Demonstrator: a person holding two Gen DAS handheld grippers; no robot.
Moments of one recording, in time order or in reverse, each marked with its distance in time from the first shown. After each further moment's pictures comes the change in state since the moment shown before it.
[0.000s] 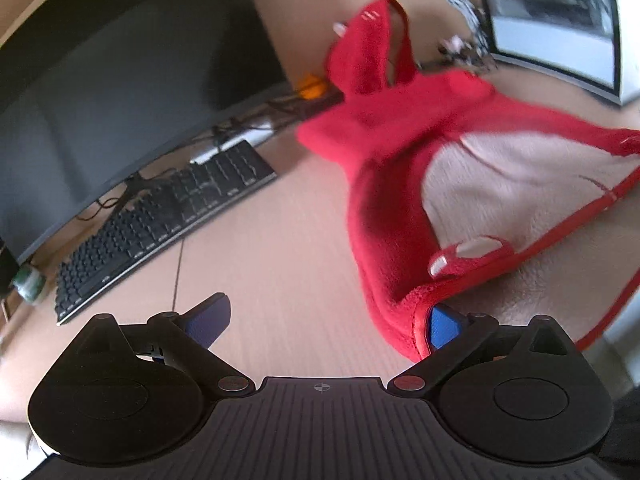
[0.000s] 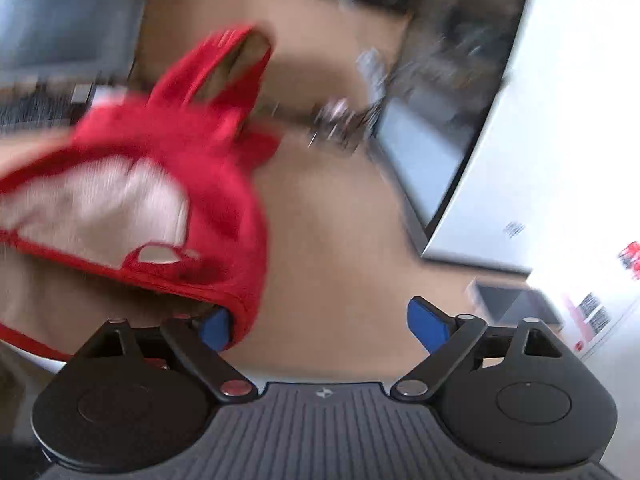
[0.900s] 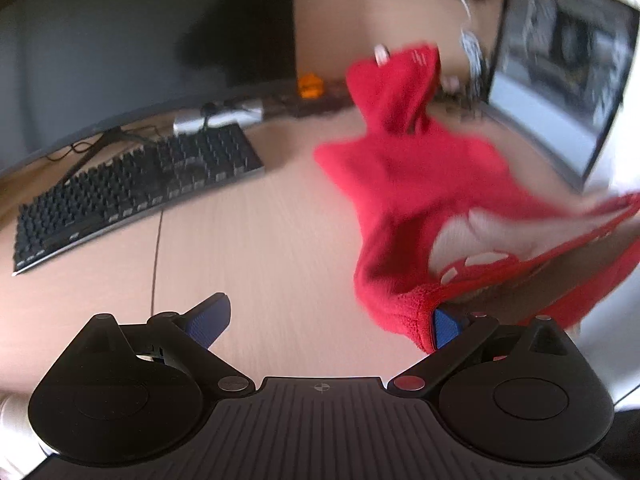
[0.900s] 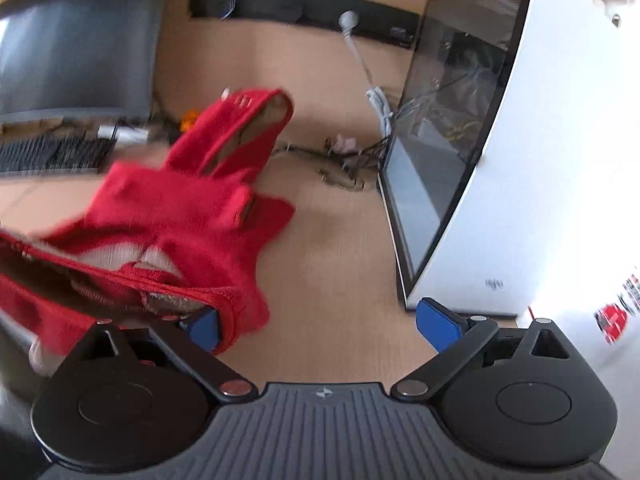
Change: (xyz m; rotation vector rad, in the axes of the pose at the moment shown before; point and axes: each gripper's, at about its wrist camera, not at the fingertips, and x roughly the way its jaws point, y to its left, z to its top) left arm -0.017 0.077 0.039 -0.221 0.063 -0.244; right arm -0.024 -0.055 0.075 -0.001 0.030 0.141
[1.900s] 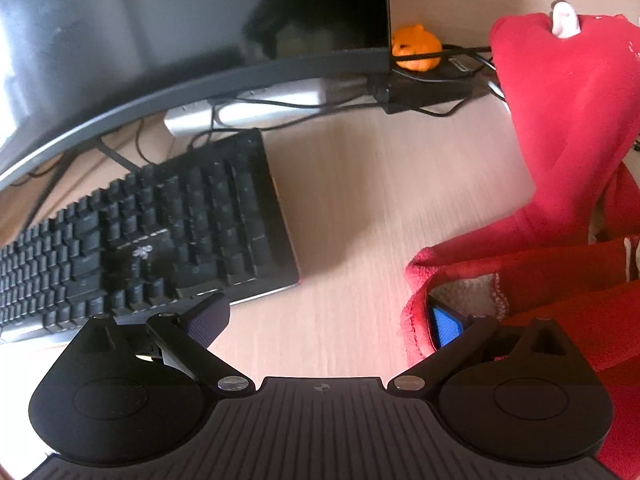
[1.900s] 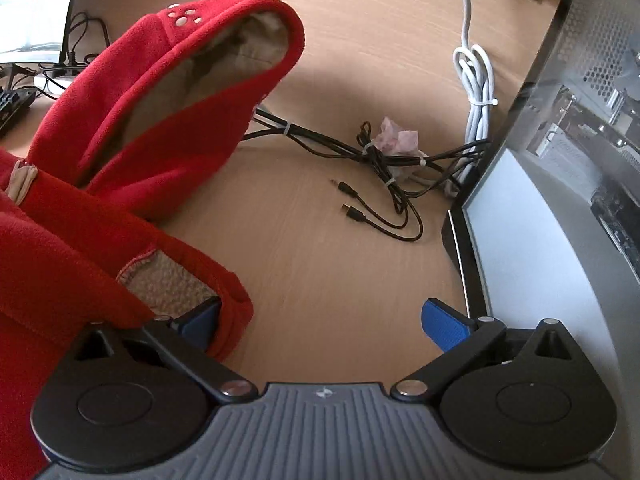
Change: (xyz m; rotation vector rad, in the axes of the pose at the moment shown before) left arm 0.253 0.016 0.148 -0.111 0.277 0.249; right arm 0.313 0.010 0.079 -0.204 0.090 0.043
